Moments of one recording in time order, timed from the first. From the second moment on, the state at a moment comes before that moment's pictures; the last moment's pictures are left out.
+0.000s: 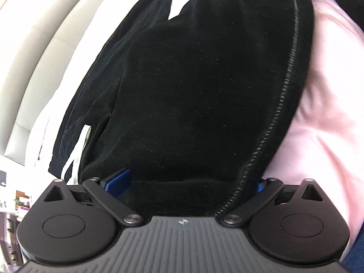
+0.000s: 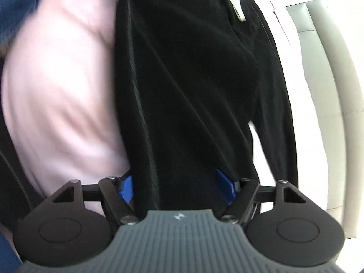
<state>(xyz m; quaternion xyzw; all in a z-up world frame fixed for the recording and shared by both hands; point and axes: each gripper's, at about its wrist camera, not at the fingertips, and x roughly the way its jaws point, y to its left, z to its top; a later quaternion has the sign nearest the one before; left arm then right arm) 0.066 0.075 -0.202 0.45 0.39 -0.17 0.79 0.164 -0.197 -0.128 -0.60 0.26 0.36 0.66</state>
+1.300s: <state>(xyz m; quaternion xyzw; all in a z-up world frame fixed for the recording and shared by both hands) 0.109 0.168 -0.080 0.37 0.30 -0.11 0.87 0.259 -0.378 -0.055 -0.44 0.24 0.07 0.86</state>
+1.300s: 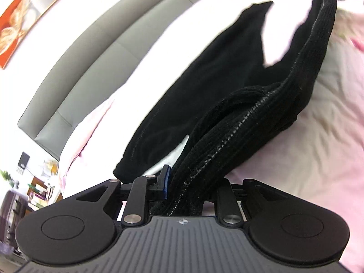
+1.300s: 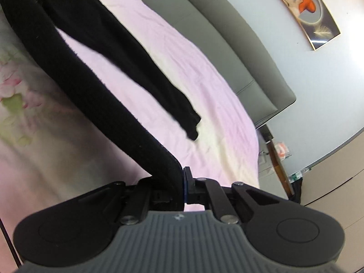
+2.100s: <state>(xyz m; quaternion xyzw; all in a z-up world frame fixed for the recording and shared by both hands) 0.362 0.233 -0.087 0.24 0.41 -0.07 0.88 0.563 -0.397 -0.068 -0.50 0.26 0.09 0.82</state>
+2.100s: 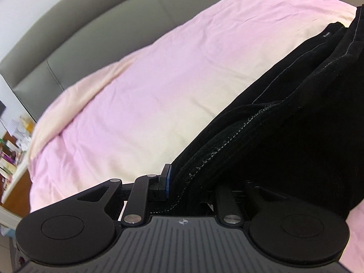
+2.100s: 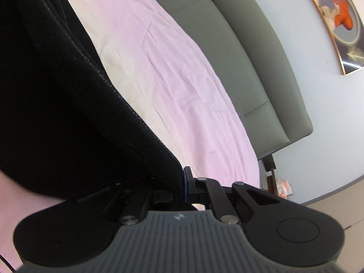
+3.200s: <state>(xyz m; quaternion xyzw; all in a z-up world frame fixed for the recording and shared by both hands) 0.394 0.267 -0.041 0.10 0.47 0.07 0.88 0.599 -0.523 -0.110 0.18 0.42 -0.08 0.89</state>
